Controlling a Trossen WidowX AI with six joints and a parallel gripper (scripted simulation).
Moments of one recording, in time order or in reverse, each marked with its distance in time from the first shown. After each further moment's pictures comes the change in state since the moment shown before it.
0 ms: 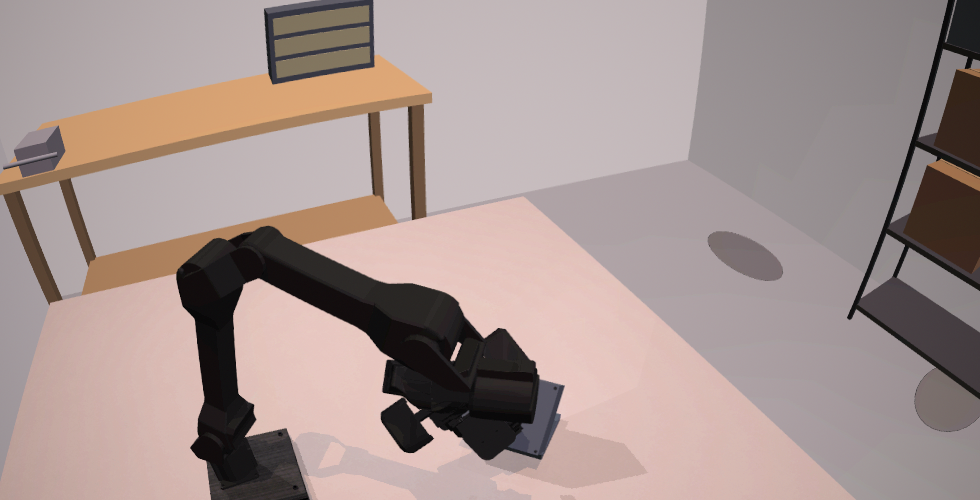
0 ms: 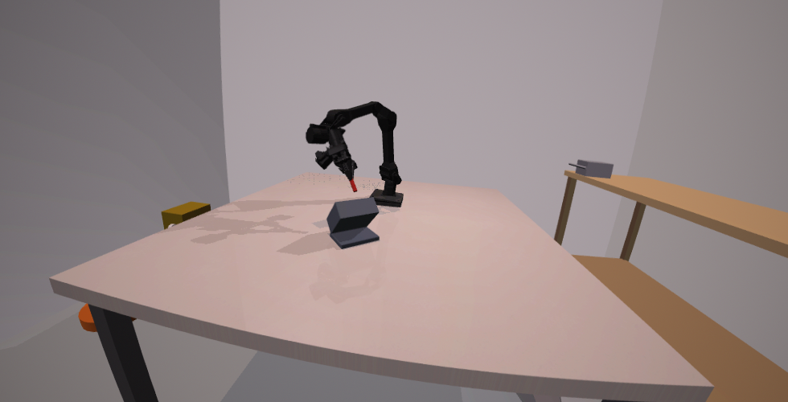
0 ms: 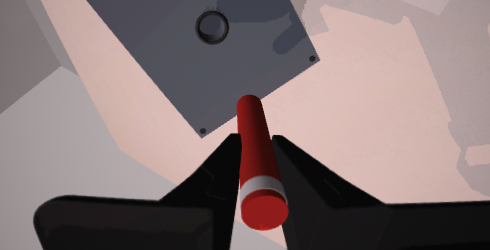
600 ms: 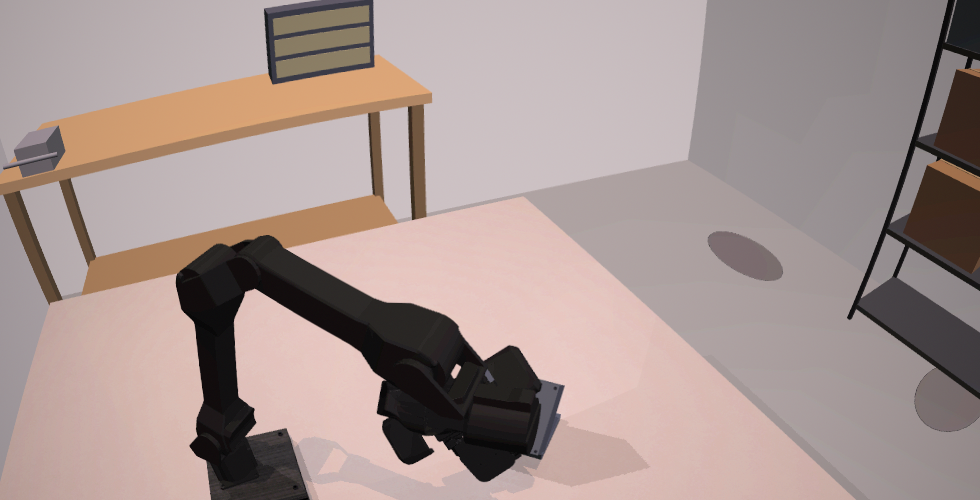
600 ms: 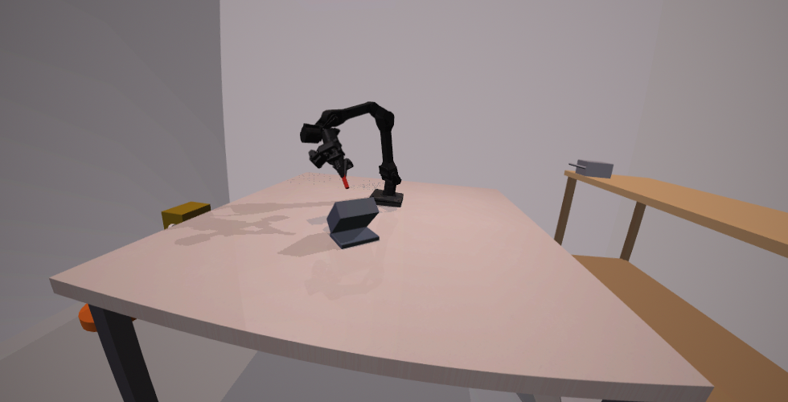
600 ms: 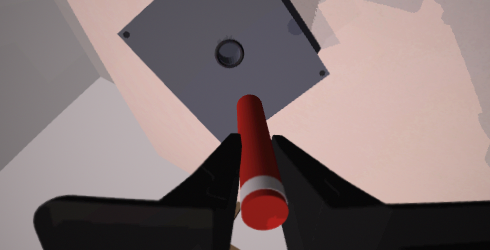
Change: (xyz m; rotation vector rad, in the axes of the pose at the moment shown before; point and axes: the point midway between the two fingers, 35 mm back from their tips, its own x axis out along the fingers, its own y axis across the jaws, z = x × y) arm -0.020 0.000 0.021 0.095 0.003 0.089
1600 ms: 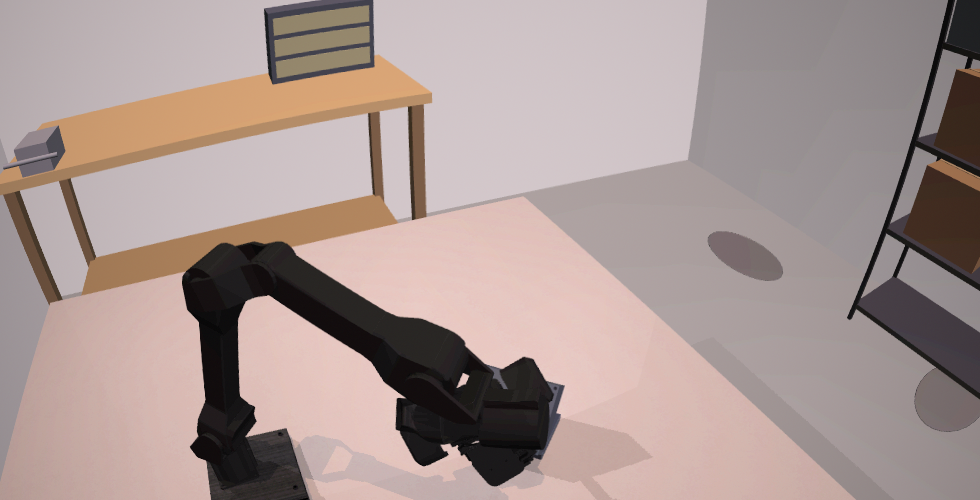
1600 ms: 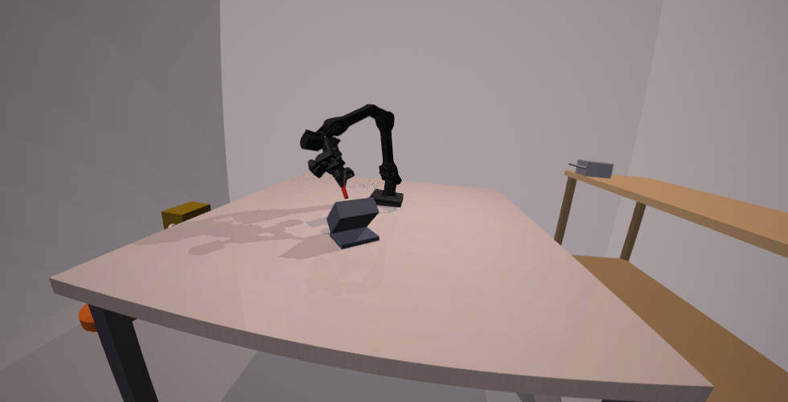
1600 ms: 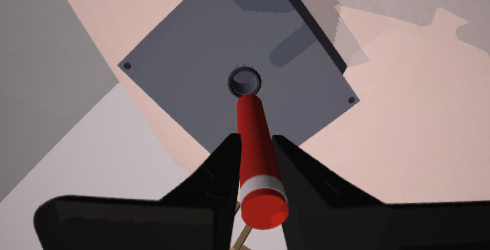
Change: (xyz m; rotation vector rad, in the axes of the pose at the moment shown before) arm 0.035 0.006 0.011 0.045 0.001 0.050
